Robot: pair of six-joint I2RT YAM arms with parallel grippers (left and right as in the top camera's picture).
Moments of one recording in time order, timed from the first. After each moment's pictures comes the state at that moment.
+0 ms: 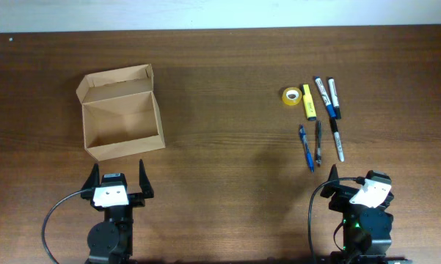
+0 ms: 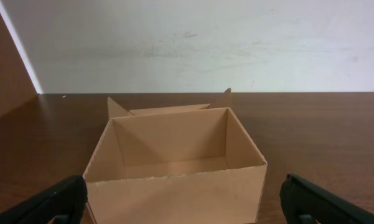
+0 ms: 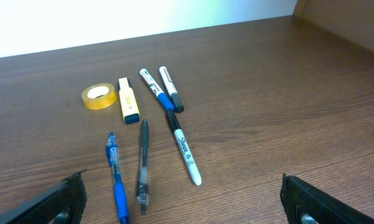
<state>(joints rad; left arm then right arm) -0.14 0.01 0.01 -0.05 -0.24 0.02 -0.03 0.01 0.13 -0.44 0.22 0.12</state>
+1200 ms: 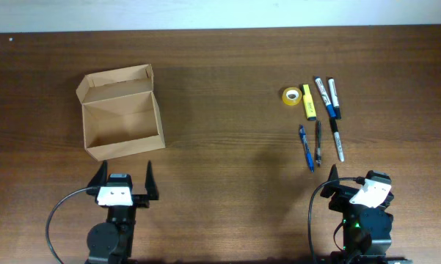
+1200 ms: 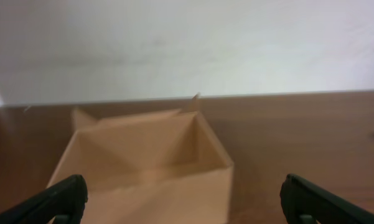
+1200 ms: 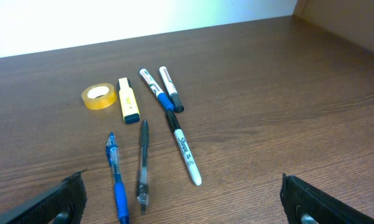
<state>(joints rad) -0.14 0.01 0.01 -0.02 -0.10 0.01 -0.03 0.01 0.13 -0.44 0.22 0.12</state>
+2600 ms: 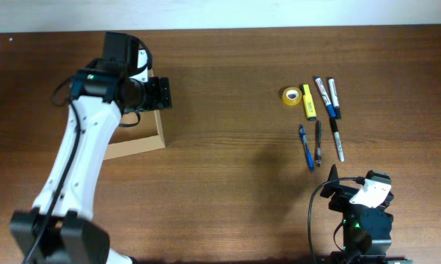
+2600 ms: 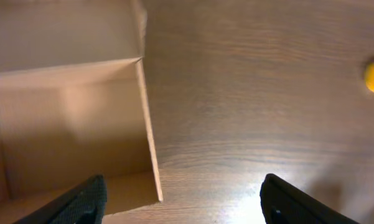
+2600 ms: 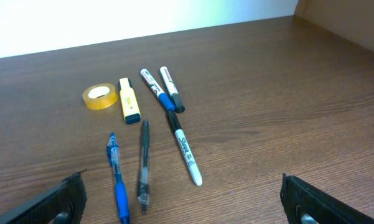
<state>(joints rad) -0.14 1.70 1.60 -1.03 0.09 -0.26 -0.03 0.01 0.13 -0.44 0.21 0.12</state>
